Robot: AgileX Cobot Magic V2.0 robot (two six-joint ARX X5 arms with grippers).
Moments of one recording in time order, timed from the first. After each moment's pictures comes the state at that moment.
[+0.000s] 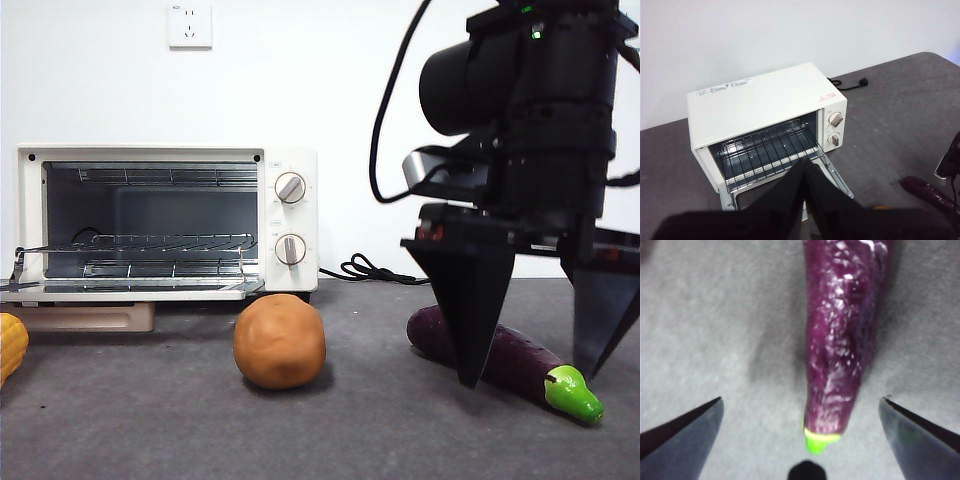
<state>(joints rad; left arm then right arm) -0.18 0.90 1.69 -1.14 0.13 0.09 0.59 1.65 1.01 -0.84 -0.07 0.11</state>
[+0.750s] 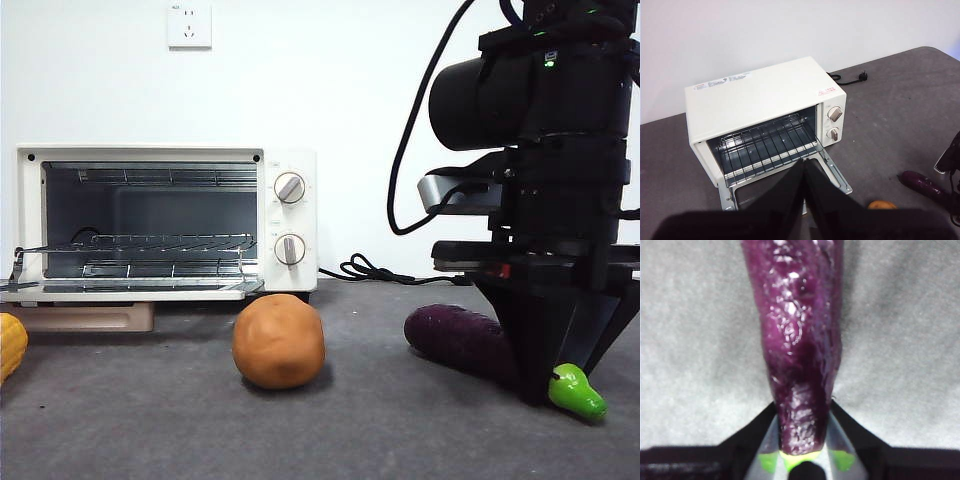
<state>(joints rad) -0.18 0.90 1.69 -1.16 0.13 0.10 0.59 1.64 0.96 -0.76 0.01 0.16</state>
